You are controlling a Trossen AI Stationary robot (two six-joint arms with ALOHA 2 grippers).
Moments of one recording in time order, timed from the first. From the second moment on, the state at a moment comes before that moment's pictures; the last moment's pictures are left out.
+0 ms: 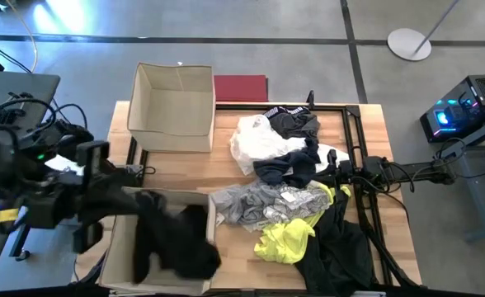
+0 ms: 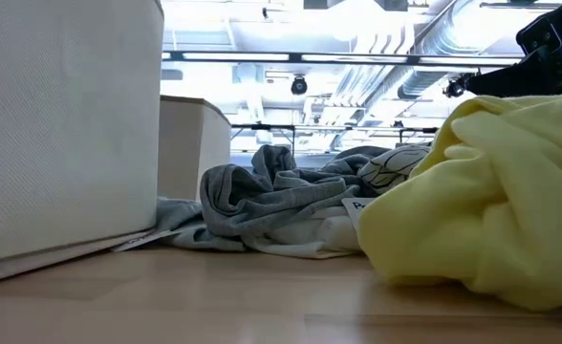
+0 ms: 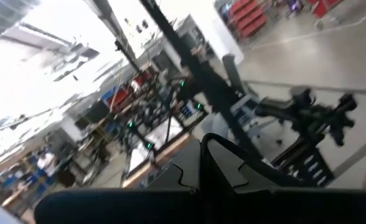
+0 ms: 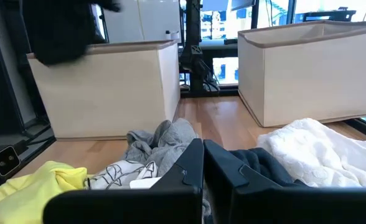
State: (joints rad) left arm -1.00 1.48 2.25 -0.69 -0.79 0.67; right arm 0.10 0.06 0.01 0.03 0.06 0.04
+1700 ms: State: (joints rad) left arm -0.79 1.34 0.97 -0.74 -0.26 -0.87; right arm 0.10 0.06 0.01 0.03 0.06 0.04
